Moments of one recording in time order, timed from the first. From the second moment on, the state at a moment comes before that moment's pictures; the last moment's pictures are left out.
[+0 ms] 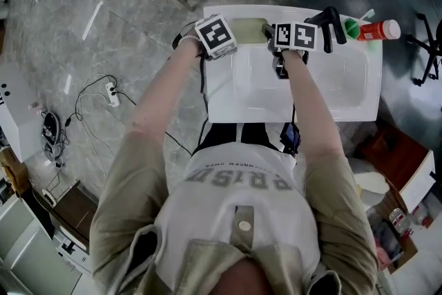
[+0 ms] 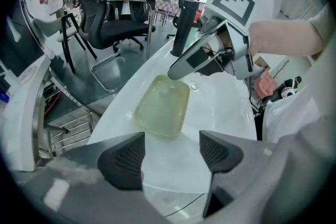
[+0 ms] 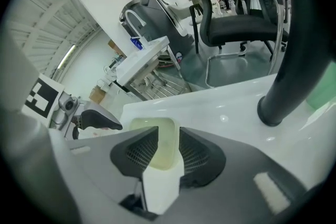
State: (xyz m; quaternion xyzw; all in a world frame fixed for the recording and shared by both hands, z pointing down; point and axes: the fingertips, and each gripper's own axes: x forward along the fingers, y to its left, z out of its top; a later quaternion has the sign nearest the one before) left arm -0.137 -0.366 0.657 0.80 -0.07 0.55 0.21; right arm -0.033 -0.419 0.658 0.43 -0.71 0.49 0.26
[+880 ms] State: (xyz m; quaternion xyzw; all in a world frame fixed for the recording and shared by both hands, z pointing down) left arm -0.126 -0.372 0.542 0.87 -0.40 0.25 0.14; right arm -0.013 -0.384 0.515 0.54 -0.81 0.21 0.07
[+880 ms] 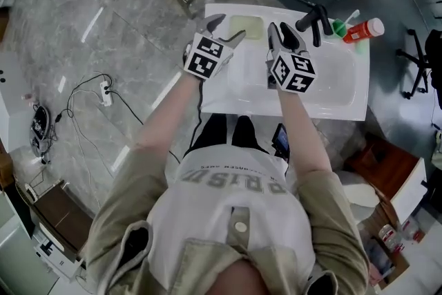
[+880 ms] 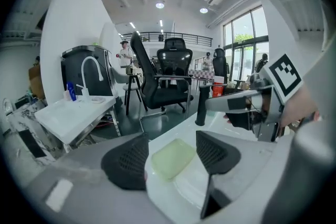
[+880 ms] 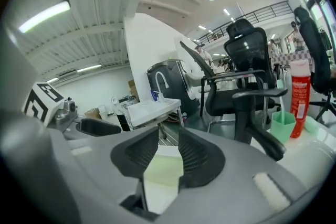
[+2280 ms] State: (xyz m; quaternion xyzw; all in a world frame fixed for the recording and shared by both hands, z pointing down) left arm -0.186 -0.263 0.387 0.82 -0.57 0.04 0.01; right arm -0.007 -0.257 0.375 0.55 -0.83 0.03 0.01
